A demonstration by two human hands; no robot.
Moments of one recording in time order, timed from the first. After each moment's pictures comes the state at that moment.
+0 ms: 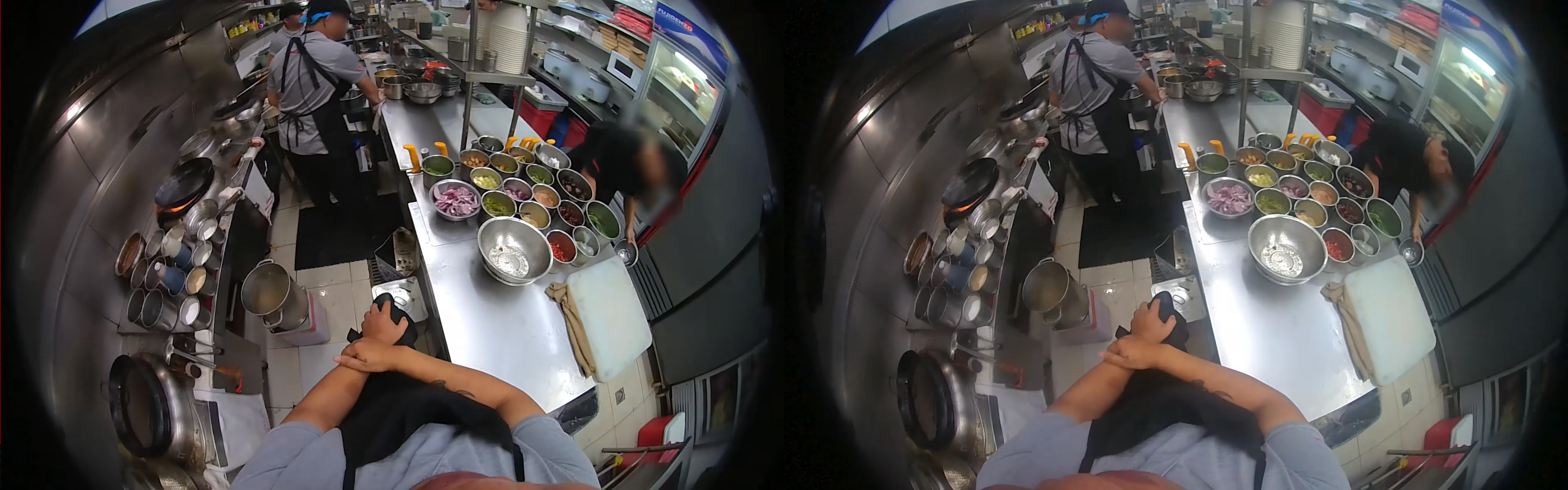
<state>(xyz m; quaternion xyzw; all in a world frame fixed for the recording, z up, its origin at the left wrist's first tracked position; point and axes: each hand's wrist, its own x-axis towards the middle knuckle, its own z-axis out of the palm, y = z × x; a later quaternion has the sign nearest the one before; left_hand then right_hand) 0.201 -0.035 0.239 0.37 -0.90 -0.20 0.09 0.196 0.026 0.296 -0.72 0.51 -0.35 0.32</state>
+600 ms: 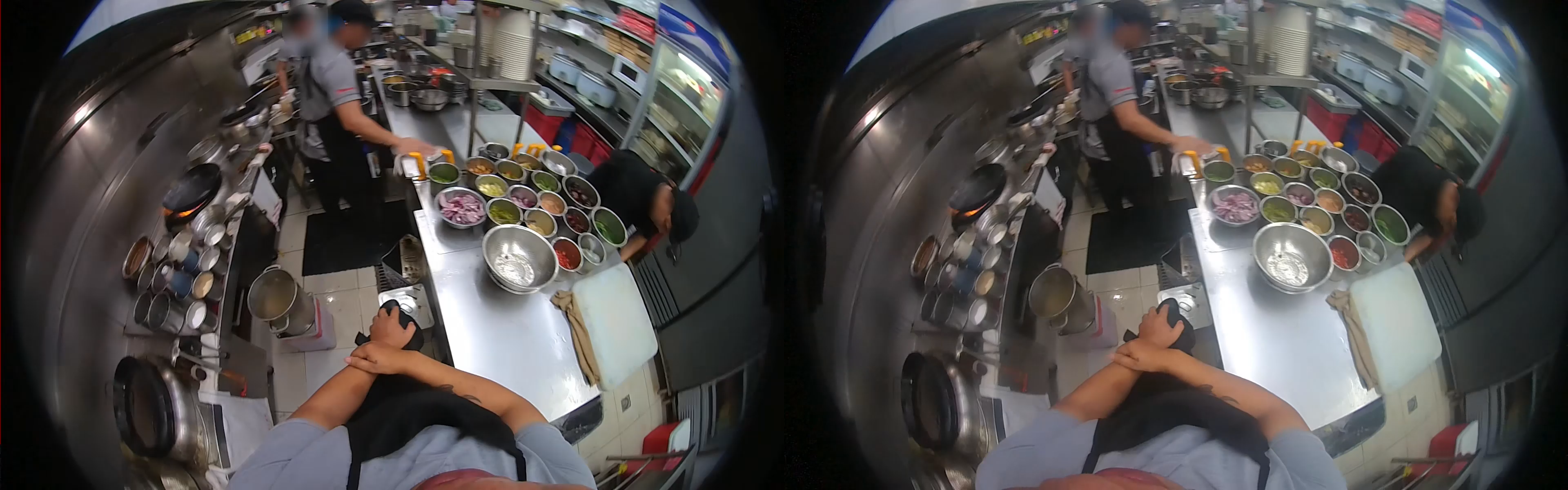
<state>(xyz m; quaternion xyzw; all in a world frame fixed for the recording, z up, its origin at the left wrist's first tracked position) 0.188 -0.033 0.240 0.37 -0.91 -0.19 0.08 0.182 0.028 0.289 -0.70 0.49 -0.40 0.33</state>
